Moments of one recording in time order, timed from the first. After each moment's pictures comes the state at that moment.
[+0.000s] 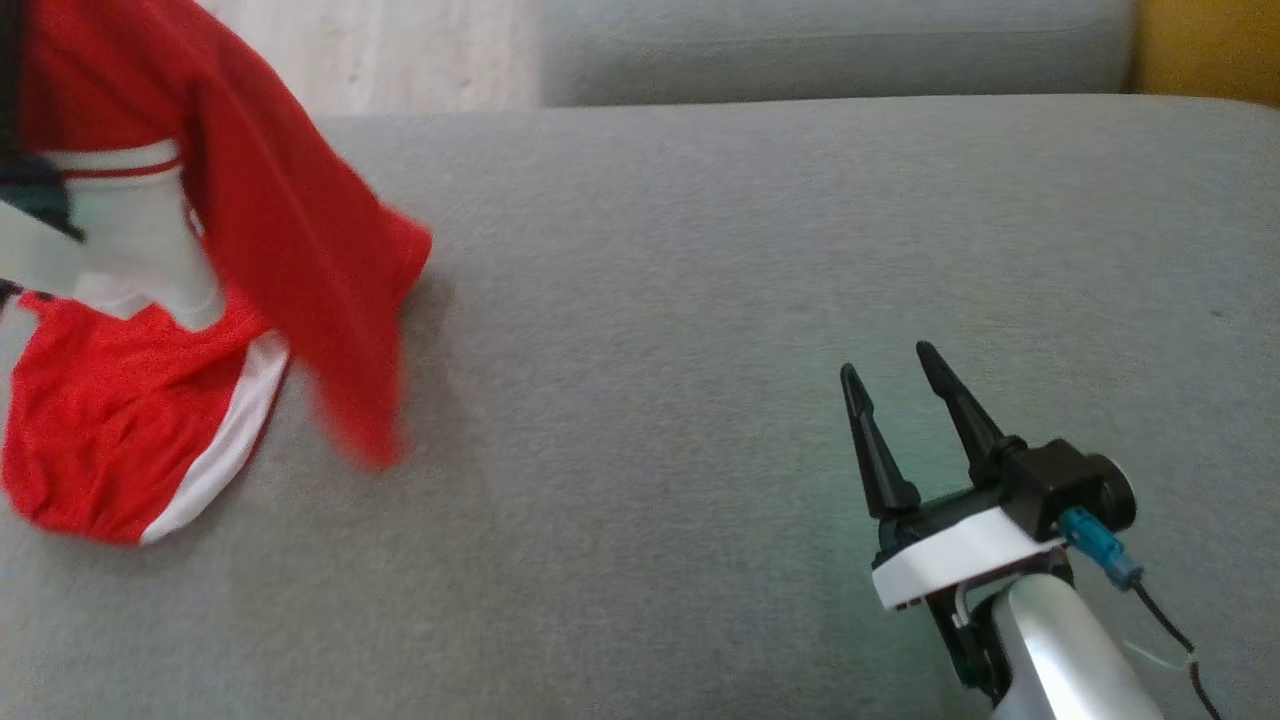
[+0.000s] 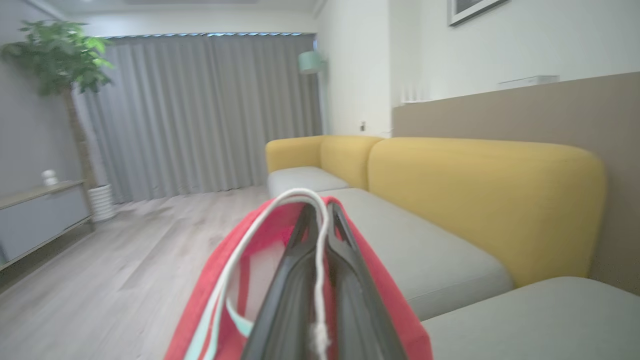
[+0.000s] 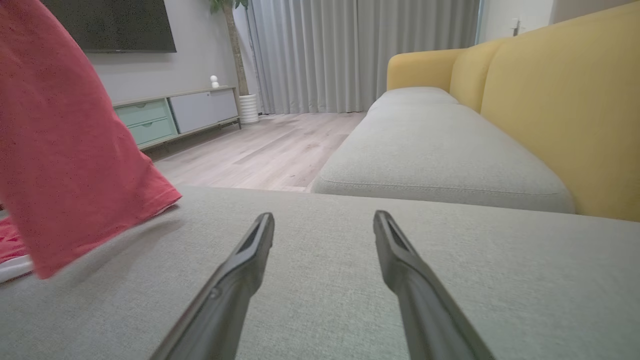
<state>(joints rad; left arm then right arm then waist) -0.60 0.64 -0.16 -0.09 -0.71 -0.10 0.31 -0.16 -0.05 0.23 0.30 0.10 0.12 -0.25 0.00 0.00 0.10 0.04</state>
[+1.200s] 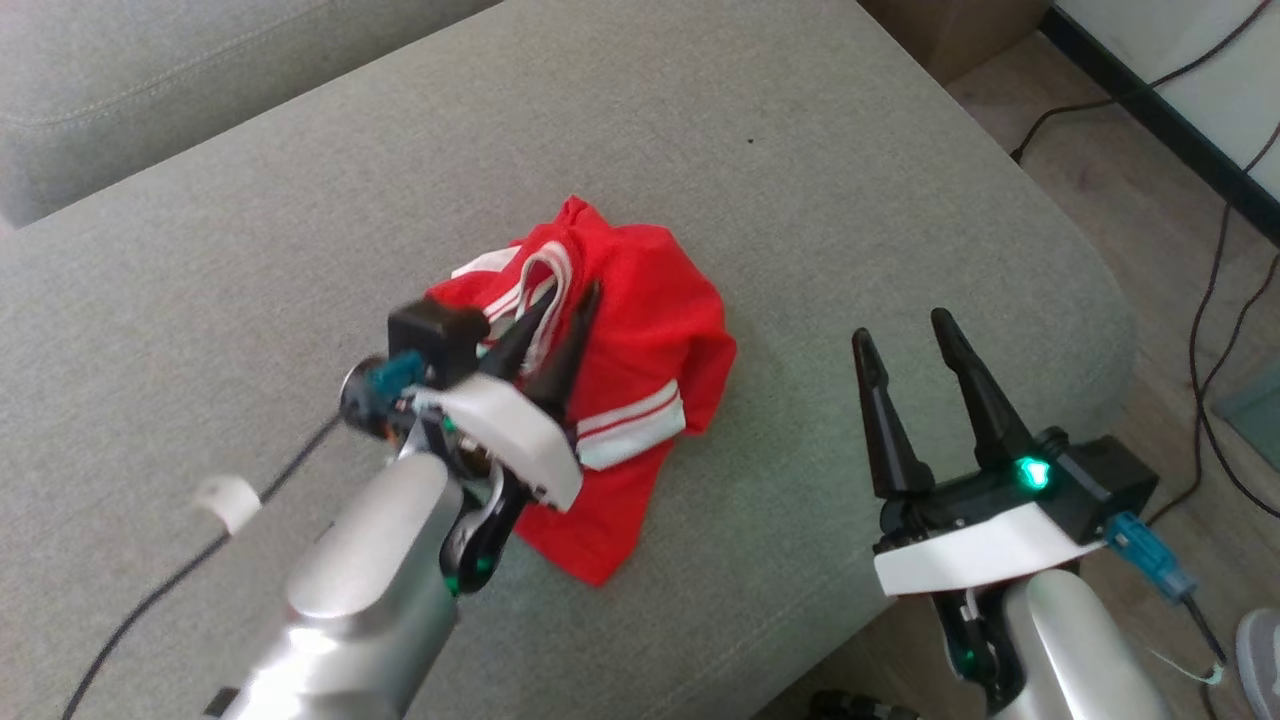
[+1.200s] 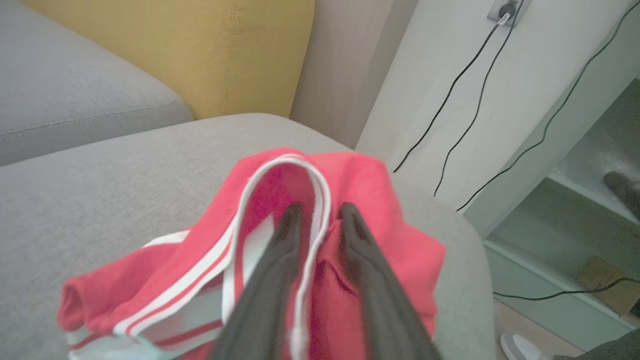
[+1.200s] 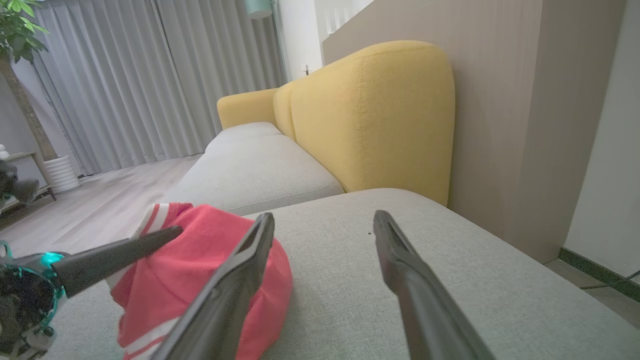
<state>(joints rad) -0.57 0.14 -0.66 0.46 -0.65 -0.11 0.02 -0.12 -0.05 0.24 0.14 0.22 0.12 -0.25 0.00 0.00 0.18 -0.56</state>
